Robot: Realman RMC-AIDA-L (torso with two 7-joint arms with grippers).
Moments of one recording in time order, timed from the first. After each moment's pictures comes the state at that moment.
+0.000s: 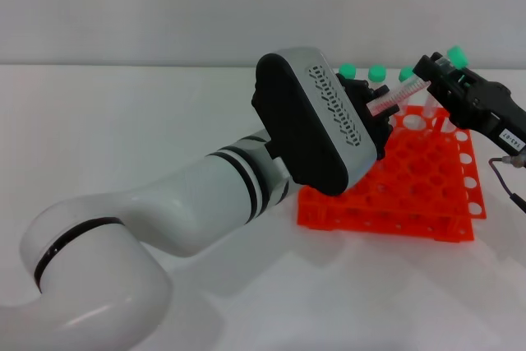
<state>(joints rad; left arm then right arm) -0.46 -2.09 2.18 1.24 2.80 0.07 -2.64 0.52 2.00 -1.66 -0.29 -0.30 -1.31 0.99</state>
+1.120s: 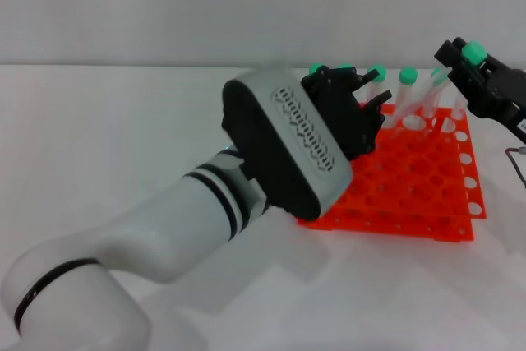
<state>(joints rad) -0.36 -2.09 2.20 1.23 2.80 -0.13 -2.56 0.51 2.00 -1.62 -0.29 -0.29 -1.34 0.93</state>
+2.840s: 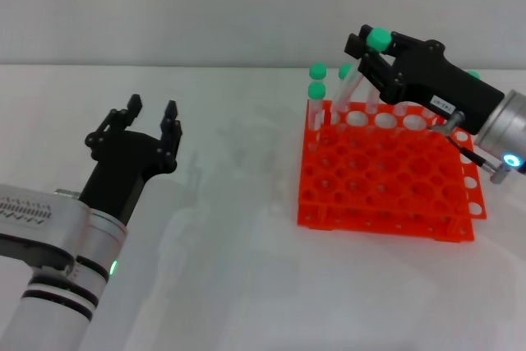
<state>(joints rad) -0.23 -2.09 2.32 0.67 2.31 -0.99 -2.90 0.67 2.01 -1.61 -0.34 -0.46 -1.18 0.85</state>
